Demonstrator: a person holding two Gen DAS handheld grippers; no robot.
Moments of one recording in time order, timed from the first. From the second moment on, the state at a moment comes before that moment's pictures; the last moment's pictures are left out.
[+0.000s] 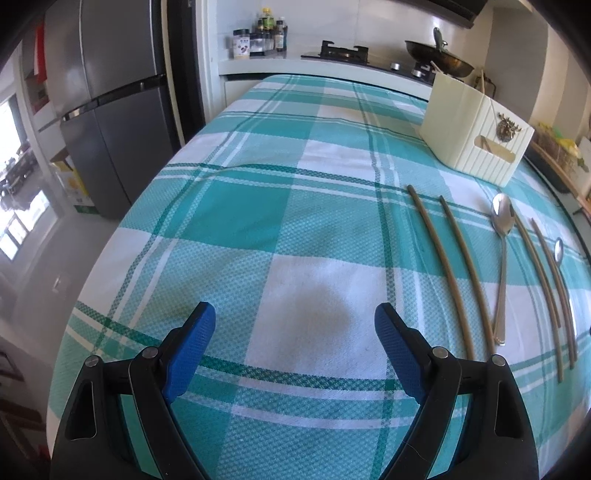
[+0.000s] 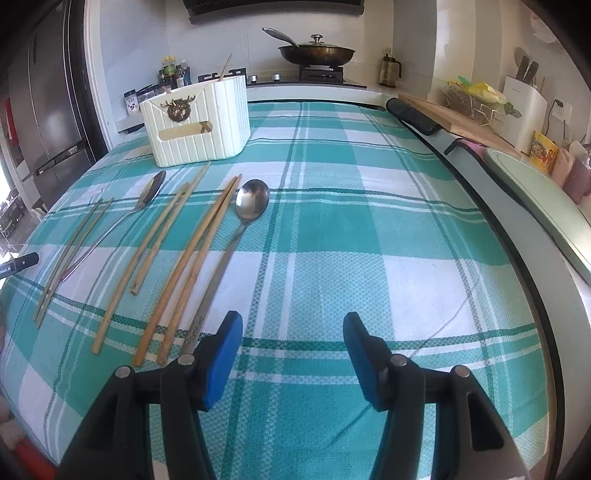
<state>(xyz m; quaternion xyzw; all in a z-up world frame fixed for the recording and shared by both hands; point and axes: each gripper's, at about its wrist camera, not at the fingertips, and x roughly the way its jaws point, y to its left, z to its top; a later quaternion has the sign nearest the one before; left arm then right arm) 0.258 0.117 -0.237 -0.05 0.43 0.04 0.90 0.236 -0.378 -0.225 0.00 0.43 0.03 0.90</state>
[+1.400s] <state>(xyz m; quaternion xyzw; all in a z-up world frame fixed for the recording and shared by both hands) 0.263 0.107 -0.245 -0.01 0.46 0.06 0.89 0.274 -0.409 -0.241 0.00 0.47 -0.08 0.88</state>
